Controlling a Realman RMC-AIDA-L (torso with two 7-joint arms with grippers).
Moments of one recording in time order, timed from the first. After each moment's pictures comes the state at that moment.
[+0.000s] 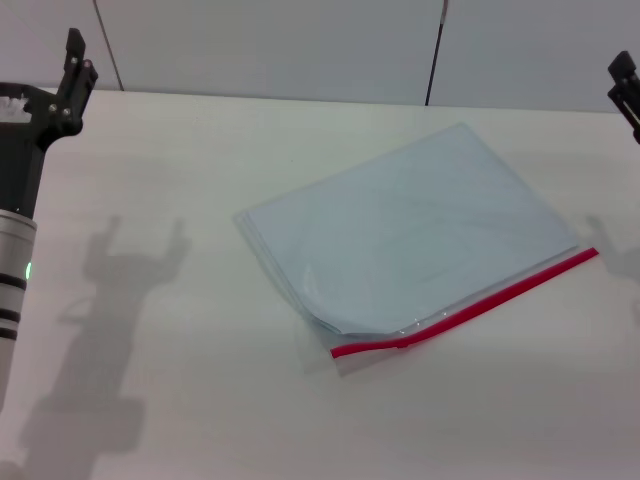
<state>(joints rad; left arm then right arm) -0.48 -2.04 2.86 0.31 1.54 -1.55 -2.99 0.62 2.03 -0.25 0.06 -1.26 -1.32 0.41</state>
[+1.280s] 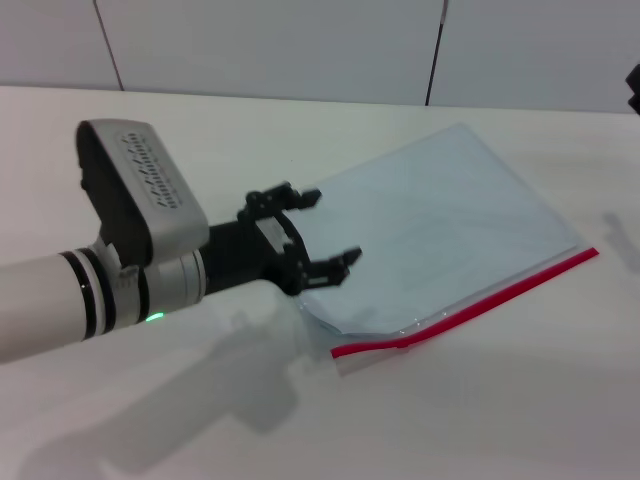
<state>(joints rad) -0.59 -1.56 2.86 1.17 2.15 -0.51 -2.99 0.59 2.02 -0.28 -0.06 -1.32 -1.24 0.63</state>
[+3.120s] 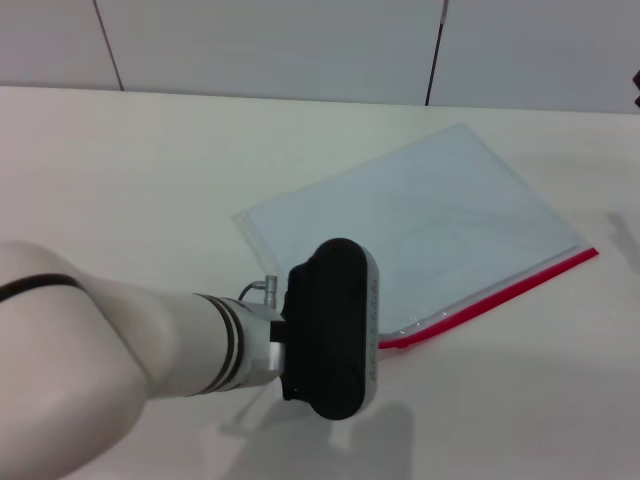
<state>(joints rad) -0.30 -2.00 2.21 1.62 2.83 0.94 -2.35 0.58 2.02 -0.28 -0.07 -1.31 -1.24 0.63</state>
